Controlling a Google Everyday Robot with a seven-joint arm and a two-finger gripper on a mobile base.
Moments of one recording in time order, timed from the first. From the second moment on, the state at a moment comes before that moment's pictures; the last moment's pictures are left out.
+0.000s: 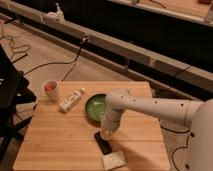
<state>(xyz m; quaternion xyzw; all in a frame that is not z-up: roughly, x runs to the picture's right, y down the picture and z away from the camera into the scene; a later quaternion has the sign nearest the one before) -0.007 0.265 0.766 -0.39 0.32 0.72 0.47</state>
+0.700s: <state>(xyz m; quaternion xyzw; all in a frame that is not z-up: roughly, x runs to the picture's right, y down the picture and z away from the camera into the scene) 0.006 0.243 0.762 -0.38 0.30 0.74 0.47</state>
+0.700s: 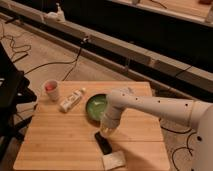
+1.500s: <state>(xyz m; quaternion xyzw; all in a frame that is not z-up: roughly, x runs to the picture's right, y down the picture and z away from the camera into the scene) 0.048 0.268 0.781 -0.34 0.35 0.75 0.45</state>
